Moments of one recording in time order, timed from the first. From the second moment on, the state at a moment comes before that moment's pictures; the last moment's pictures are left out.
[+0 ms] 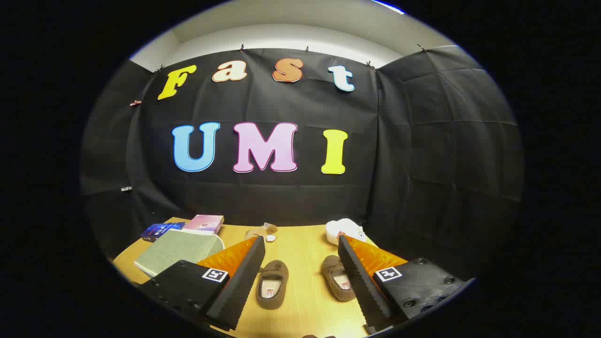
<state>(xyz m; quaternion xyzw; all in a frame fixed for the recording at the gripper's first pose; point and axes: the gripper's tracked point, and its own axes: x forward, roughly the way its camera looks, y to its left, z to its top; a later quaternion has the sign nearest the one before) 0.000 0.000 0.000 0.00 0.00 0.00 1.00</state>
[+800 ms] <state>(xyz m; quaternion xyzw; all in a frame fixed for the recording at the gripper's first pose) 0.005 0.023 -0.018 0.00 0.05 0.04 1.00</state>
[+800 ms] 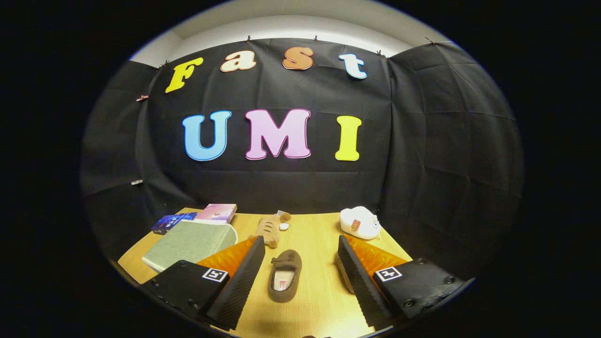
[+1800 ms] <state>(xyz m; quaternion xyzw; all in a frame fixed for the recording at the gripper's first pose) 0.021 0.161 -0.114 0.19 0.31 0.34 0.87</state>
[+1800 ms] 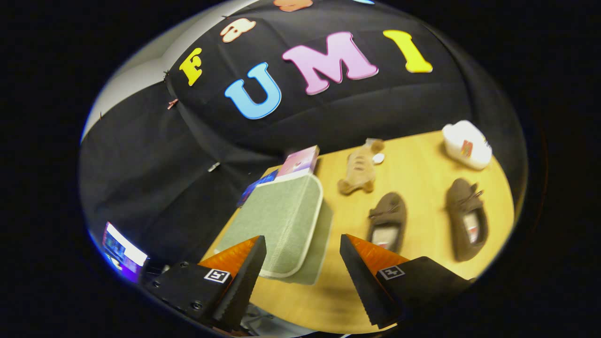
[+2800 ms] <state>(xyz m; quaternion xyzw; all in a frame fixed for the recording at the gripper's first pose) 0.016 0.232 -0.197 0.47 0.51 0.42 0.59</state>
